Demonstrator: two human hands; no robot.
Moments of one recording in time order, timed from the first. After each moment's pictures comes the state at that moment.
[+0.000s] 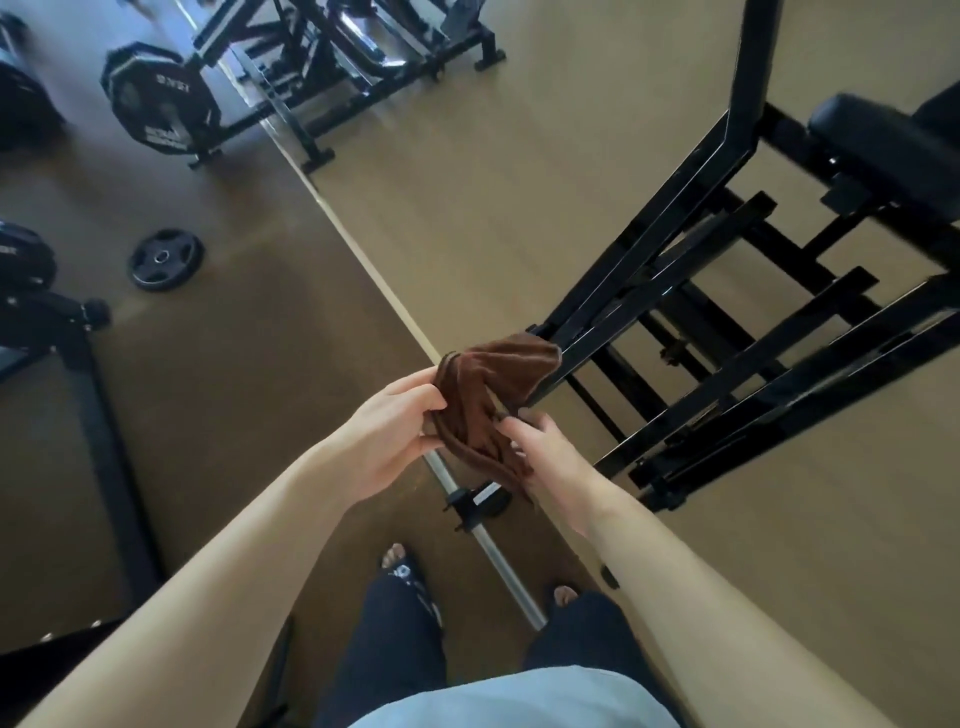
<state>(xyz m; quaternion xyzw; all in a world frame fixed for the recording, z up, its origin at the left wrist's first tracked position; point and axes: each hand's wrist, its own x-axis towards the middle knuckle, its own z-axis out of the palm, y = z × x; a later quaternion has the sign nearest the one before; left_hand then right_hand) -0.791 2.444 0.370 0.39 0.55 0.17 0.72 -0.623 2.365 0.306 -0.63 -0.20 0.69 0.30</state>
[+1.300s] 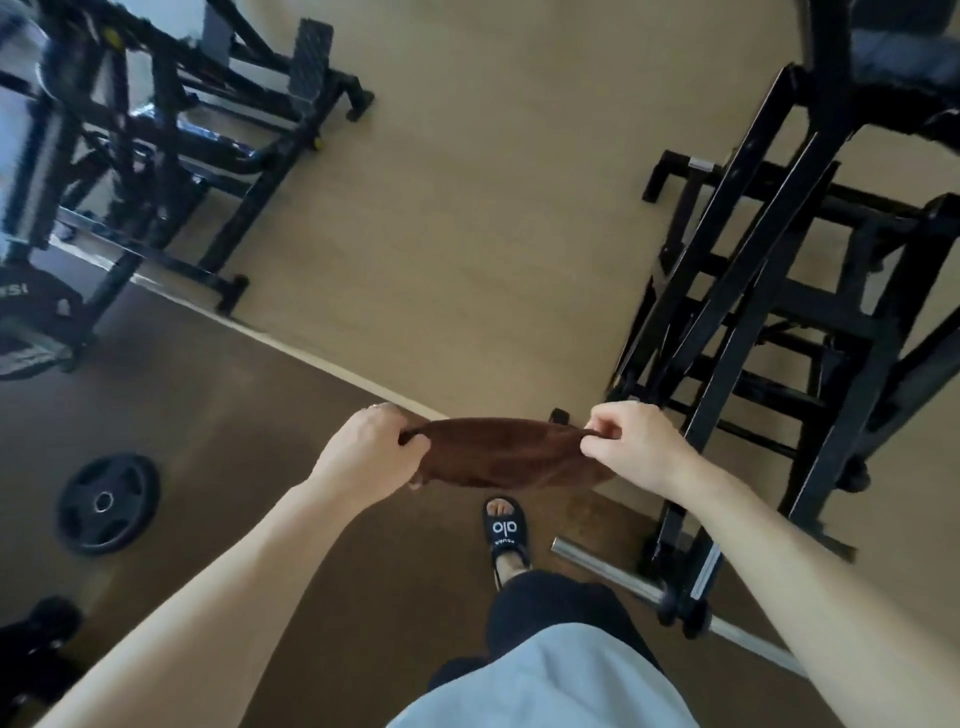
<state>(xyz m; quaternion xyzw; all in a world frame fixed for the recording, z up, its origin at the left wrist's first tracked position) -0.976 2.982 0.312 0.85 0.42 -0.20 0.24 -0.770 2.768 0.285 -0.84 -0.29 0.40 0.21</state>
